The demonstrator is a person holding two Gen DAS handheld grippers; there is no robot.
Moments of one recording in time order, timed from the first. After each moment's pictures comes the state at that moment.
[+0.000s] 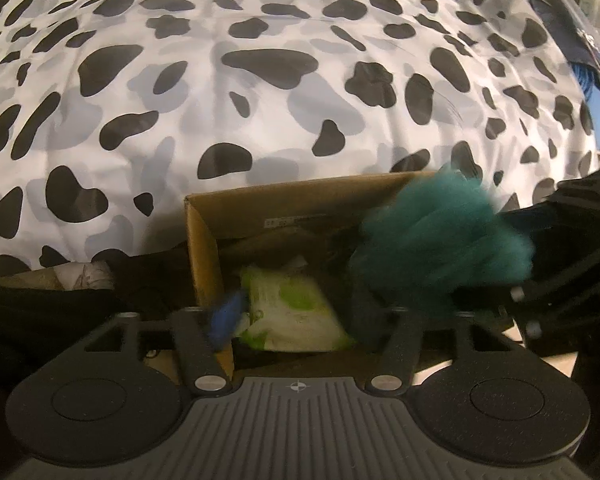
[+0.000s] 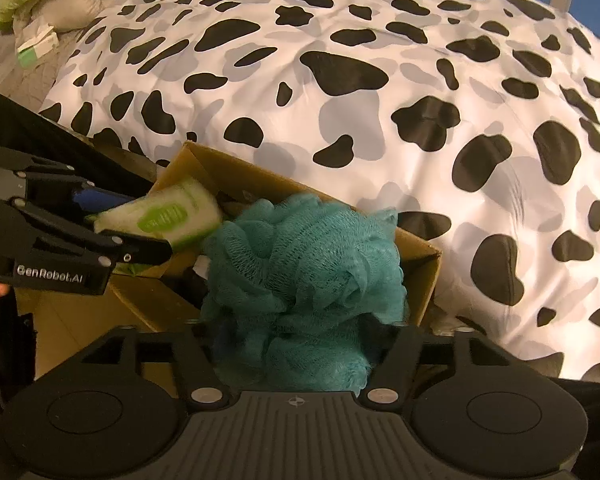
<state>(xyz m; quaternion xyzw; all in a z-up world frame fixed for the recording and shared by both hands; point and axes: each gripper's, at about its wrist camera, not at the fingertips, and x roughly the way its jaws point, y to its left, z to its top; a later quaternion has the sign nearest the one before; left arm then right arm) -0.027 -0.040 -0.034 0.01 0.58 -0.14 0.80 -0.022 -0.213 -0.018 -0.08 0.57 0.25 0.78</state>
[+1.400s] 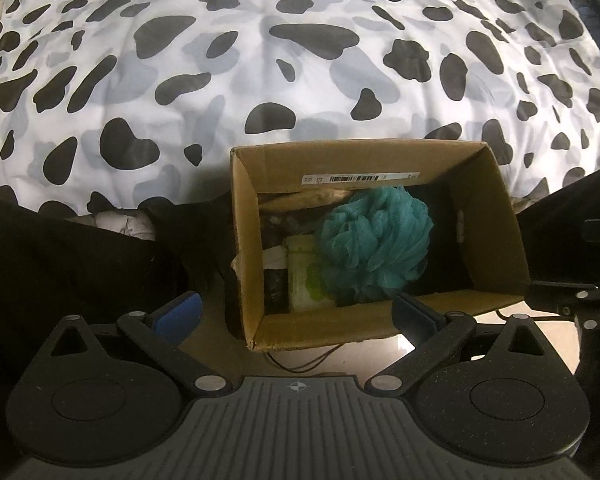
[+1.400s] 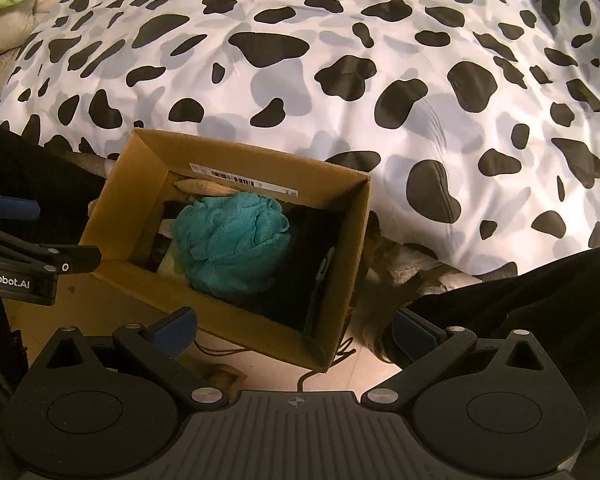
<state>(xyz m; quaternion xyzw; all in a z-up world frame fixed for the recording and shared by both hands) -0.056 -0.037 -0.021 0.02 0.61 -0.07 0.79 -0.062 -0.234 0.002 -0.06 0.61 0.13 0.78</state>
